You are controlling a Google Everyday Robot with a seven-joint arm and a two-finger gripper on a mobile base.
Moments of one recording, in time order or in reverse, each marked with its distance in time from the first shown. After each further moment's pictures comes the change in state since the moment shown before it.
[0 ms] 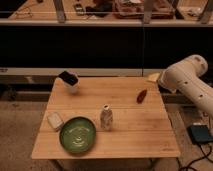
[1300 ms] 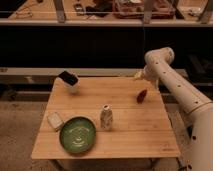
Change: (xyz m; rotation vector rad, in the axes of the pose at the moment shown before) arm 0.003 -0.060 0.158 -0.041 -0.294 -0.041
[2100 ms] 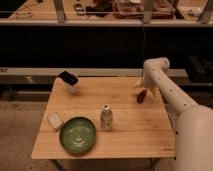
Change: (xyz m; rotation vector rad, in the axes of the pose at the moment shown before) arm -0.015 0.029 0.077 -0.074 -0.087 0.042
